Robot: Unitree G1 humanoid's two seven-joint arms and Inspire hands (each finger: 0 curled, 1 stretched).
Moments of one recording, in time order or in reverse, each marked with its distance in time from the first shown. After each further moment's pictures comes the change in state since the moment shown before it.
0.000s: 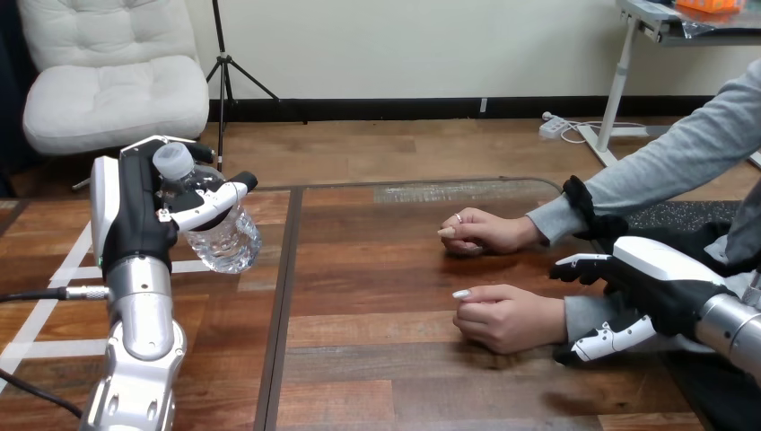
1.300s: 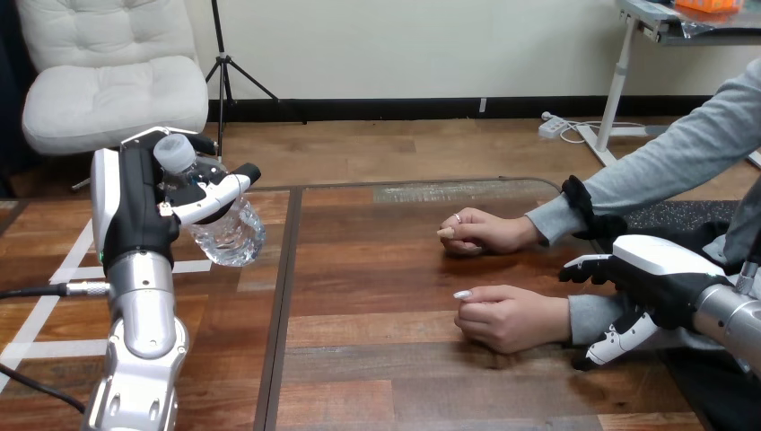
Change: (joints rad) left arm 0.014 -0.011 0.000 -0.066 0.000 0.025 -0.004; right arm -0.090 0.000 0.097 0.090 -0.051 0.051 -0.033
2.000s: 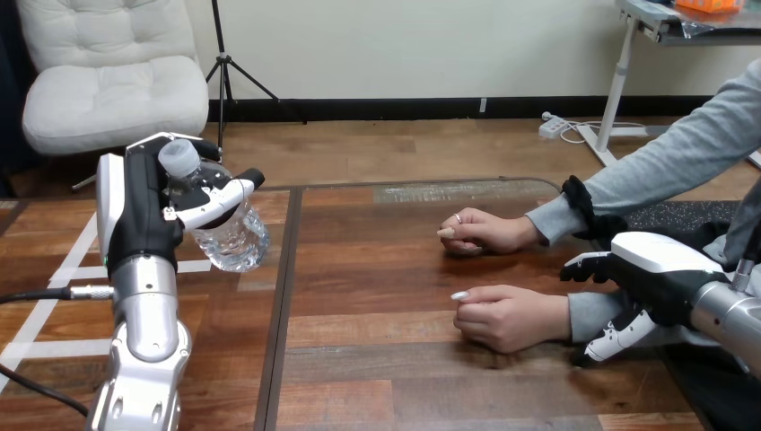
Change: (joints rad) left arm 0.008 -0.009 0.001 0.000 -0.001 0.004 -0.011; right arm -0.018 0.005 0.033 0.012 -0.024 0.019 -0.038
